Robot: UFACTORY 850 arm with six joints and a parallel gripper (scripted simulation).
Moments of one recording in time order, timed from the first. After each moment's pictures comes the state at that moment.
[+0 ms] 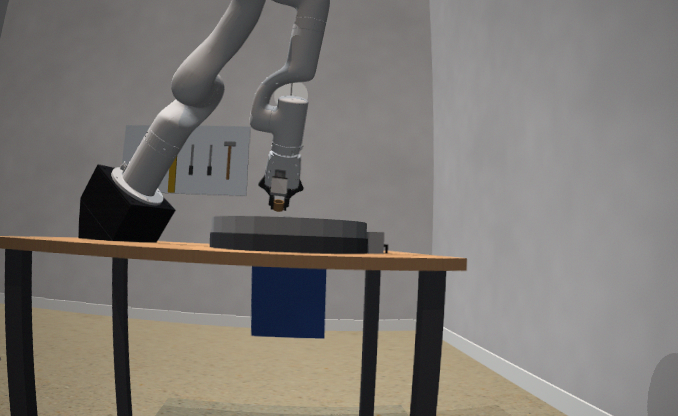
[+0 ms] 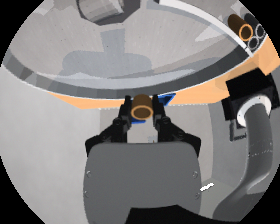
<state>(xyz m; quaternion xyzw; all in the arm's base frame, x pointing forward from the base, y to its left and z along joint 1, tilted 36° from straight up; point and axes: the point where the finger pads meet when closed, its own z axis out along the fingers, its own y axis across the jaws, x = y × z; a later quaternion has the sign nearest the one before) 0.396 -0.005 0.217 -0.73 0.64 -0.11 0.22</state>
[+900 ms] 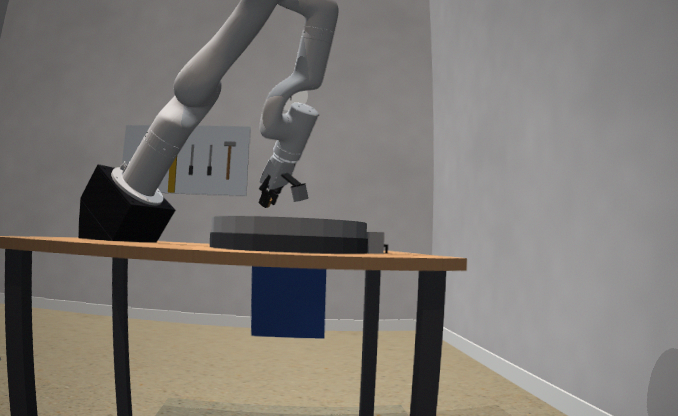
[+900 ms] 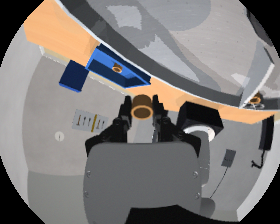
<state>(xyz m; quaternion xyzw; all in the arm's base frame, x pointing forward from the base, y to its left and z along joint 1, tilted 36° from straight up) 0.370 0.061 0.193 -0.95 0.25 -0.07 0.16</state>
